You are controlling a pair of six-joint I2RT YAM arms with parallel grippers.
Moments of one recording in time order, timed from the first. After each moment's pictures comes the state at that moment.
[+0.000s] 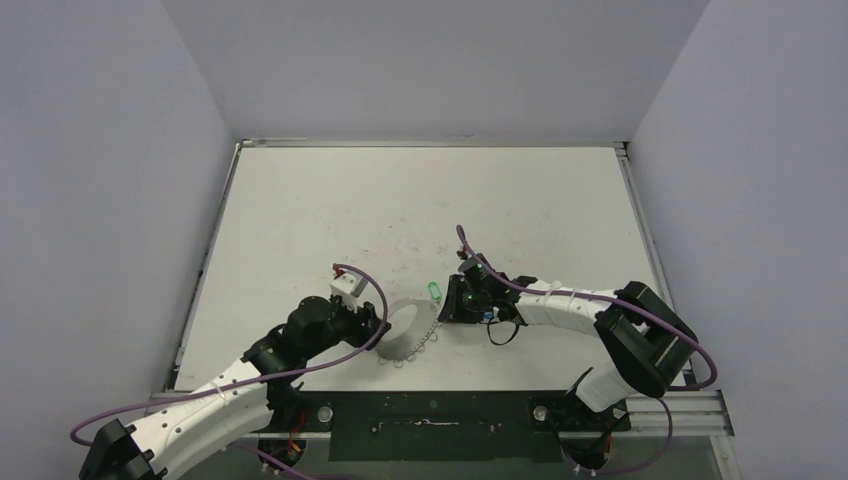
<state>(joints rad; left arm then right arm) -0.76 0.63 0.23 -0.04 0.04 -0.38 0.78 1.51 0.68 -0.11 -0.14 0.78</state>
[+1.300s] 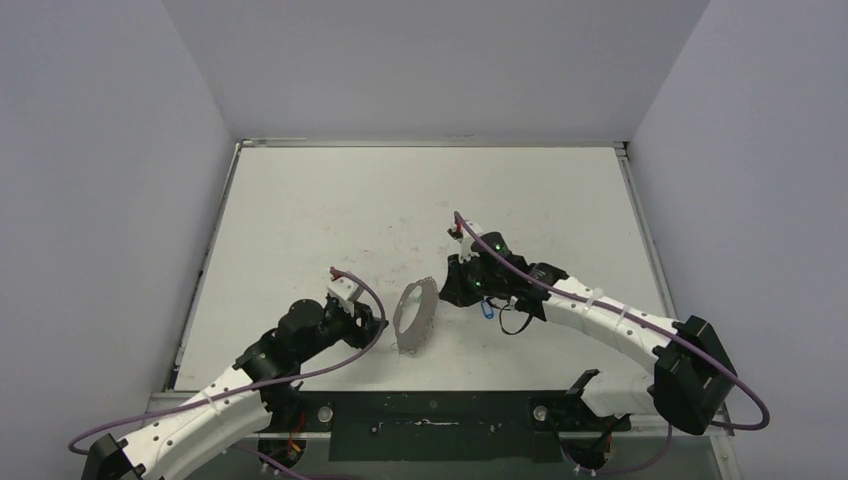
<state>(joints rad) -0.76 0.54 0.23 -0.06 0.04 -0.26 0.77 1.30 0.82 -0.28 -0.19 0.44</state>
